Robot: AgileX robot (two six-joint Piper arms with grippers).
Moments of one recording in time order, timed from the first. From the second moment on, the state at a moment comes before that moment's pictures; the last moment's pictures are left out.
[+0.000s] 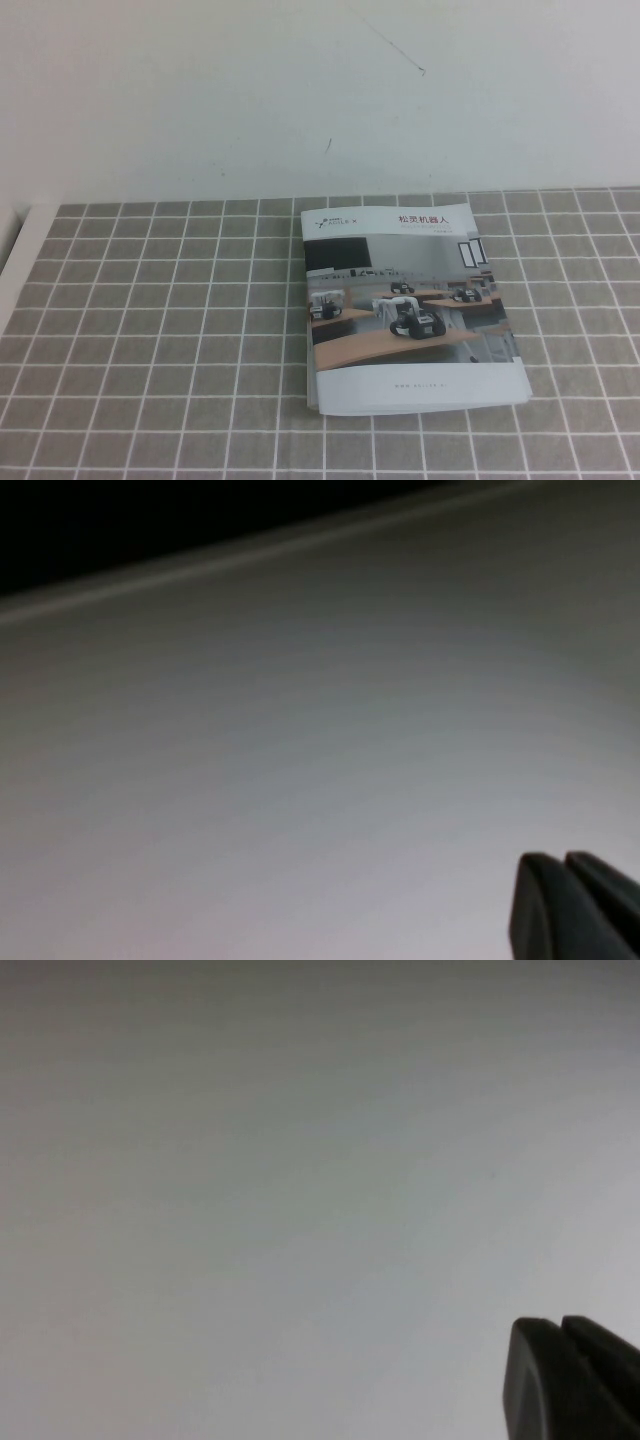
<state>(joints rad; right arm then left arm) 0.00 0.06 -0.67 0.25 -0.38 0.06 -0.07 0.03 -0.76 0.24 -0.15 -0.30</state>
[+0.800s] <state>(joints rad) 0.14 0.79 -1.16 0.22 0.41 -0.18 -0.07 0.68 -1.02 0.07 0.99 -0.29</state>
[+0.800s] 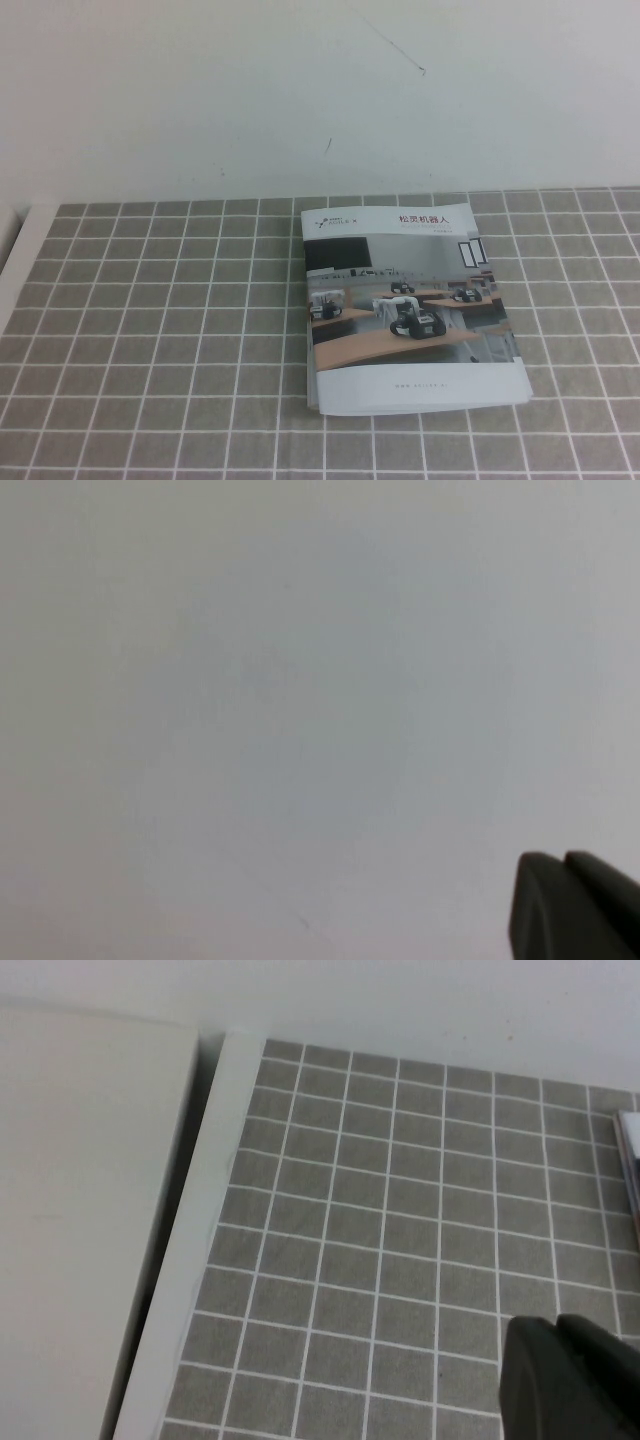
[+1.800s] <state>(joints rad) 0.17 1.34 -1.01 0.29 0.83 -0.25 -0.10 1.32 -1.02 -0.96 0.84 0.68</state>
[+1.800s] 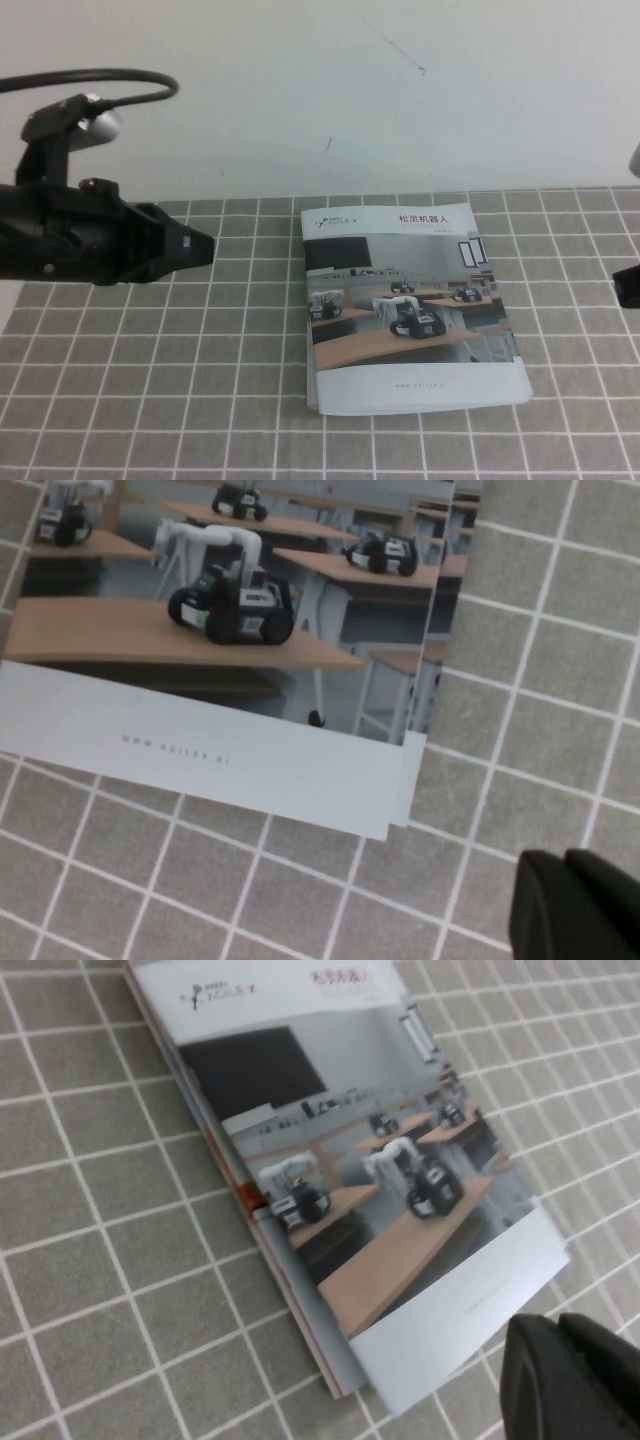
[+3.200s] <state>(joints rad) 0.17 1.79 -0.95 0.99 0.52 -0.93 -0.35 1.98 -1.21 -1.12 0.58 0.90</state>
